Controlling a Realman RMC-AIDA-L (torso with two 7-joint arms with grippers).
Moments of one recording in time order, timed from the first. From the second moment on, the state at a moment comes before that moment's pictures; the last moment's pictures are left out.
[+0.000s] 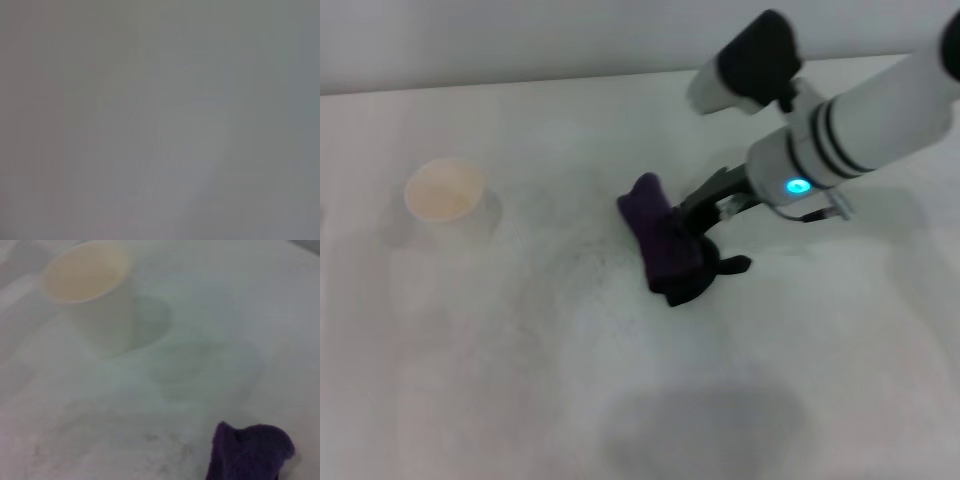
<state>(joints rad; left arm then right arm) -0.43 -2.08 2.82 0.11 -1.60 1.20 -0.32 0.71 2.01 -1.62 -0.80 0.99 0.96 -0.77</state>
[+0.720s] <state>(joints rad) -0.42 -2.08 2.82 0.10 -1.60 1.20 -0.33 0.52 2.01 -1.43 -0.96 0.88 1.10 -0.80</state>
